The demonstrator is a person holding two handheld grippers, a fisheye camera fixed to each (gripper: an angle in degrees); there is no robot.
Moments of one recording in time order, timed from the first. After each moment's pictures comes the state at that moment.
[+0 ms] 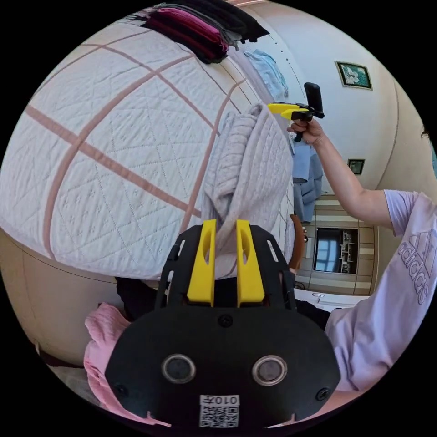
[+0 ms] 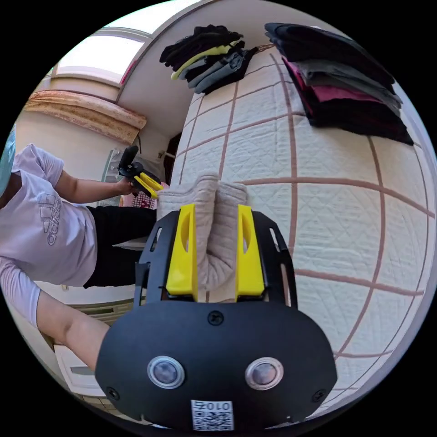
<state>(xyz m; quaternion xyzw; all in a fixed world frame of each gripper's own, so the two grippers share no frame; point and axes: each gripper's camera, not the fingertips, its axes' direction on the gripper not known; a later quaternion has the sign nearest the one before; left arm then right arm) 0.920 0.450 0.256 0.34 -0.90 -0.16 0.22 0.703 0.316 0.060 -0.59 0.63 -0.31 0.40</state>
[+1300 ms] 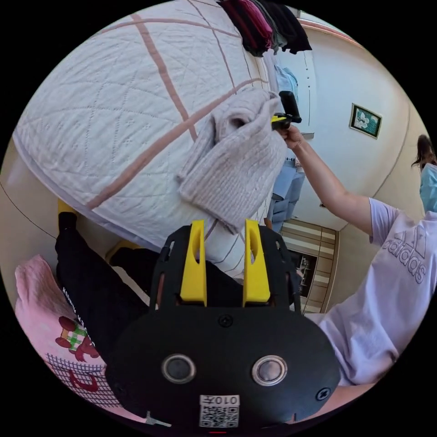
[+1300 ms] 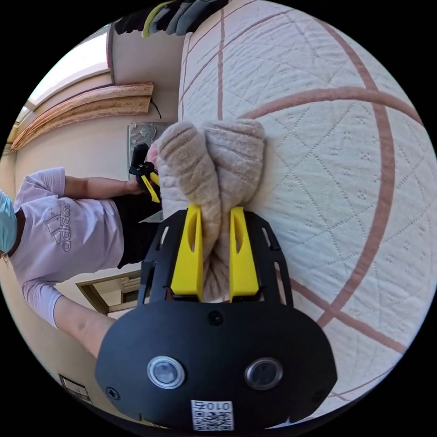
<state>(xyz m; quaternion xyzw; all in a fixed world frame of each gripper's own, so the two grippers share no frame) 0.809 0.490 0.220 0.49 -0.79 -0.11 0.36 0.724 0.078 0.022 -0.67 0.62 -0.06 0.40</state>
